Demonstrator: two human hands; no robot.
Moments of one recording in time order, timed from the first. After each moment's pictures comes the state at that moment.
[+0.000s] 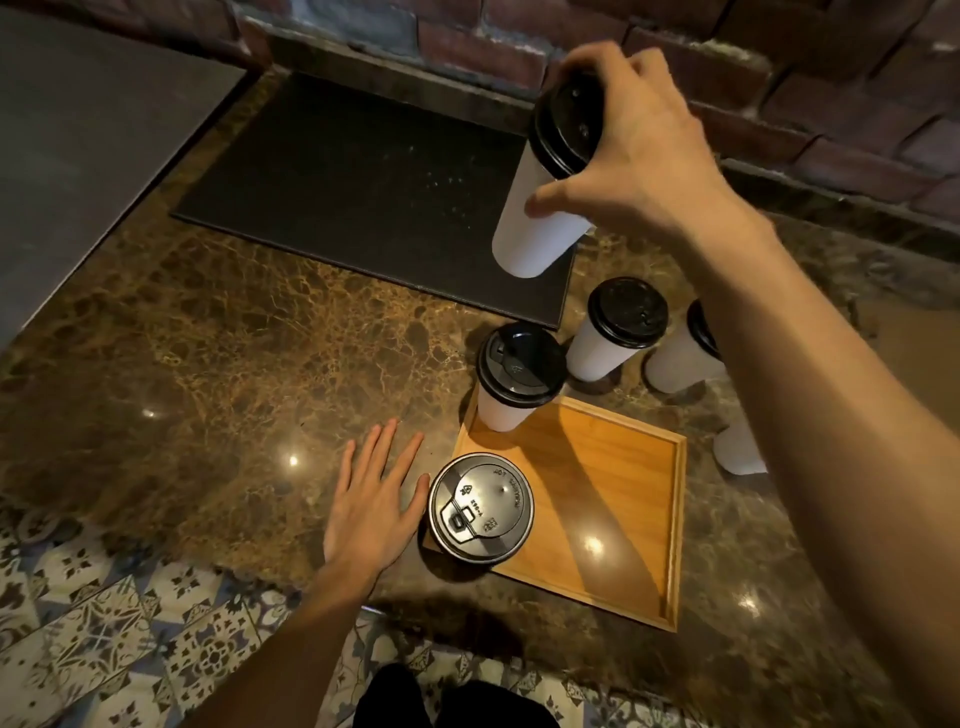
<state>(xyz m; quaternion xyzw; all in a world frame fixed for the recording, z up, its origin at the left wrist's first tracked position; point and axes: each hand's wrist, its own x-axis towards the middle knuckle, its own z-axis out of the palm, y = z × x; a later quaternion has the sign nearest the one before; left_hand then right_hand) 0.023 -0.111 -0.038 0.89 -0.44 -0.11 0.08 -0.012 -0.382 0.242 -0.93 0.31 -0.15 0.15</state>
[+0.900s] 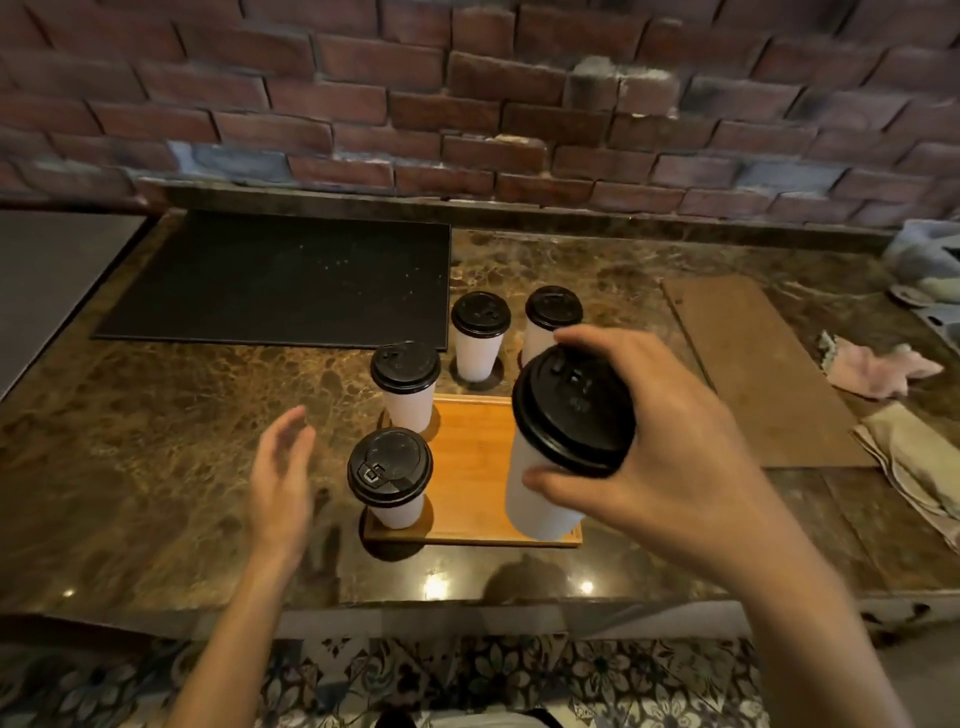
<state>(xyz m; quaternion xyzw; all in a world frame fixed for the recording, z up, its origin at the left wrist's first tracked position) -0.013 -0.095 0.086 0.73 -0.23 -0.19 0.62 -0.273 -0.188 0.272 -0.89 0.36 -0.19 0.21</state>
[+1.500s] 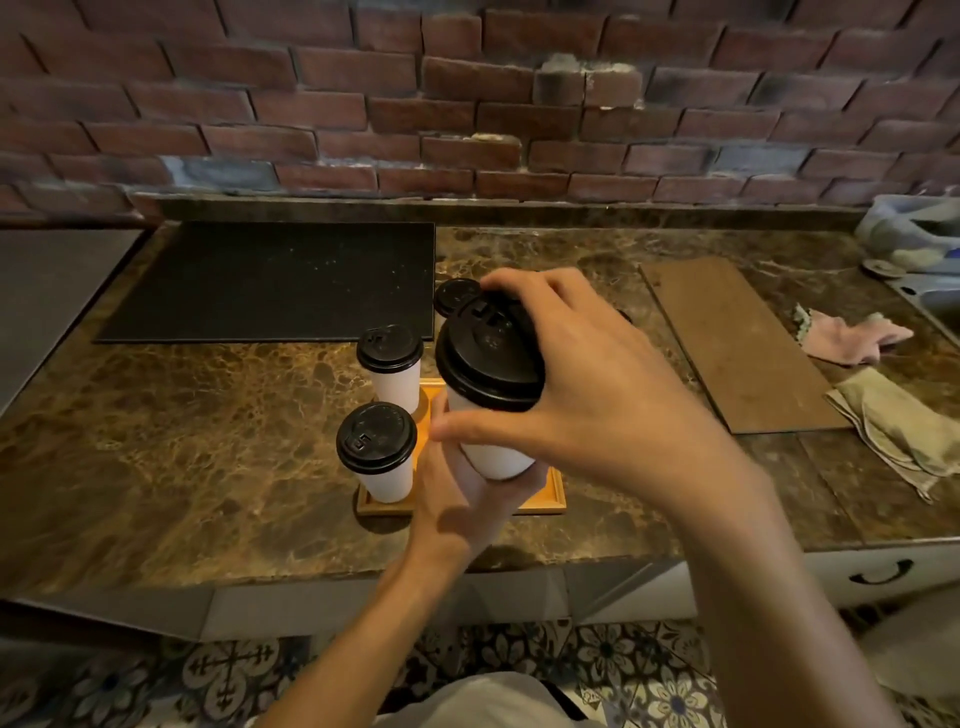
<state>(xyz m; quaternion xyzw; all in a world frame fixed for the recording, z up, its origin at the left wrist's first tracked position) -0.164 -0.114 0.135 0.59 -0.45 -0.25 0.62 -0.265 -0.166 0.297 -0.91 0.36 -0.14 0.17</state>
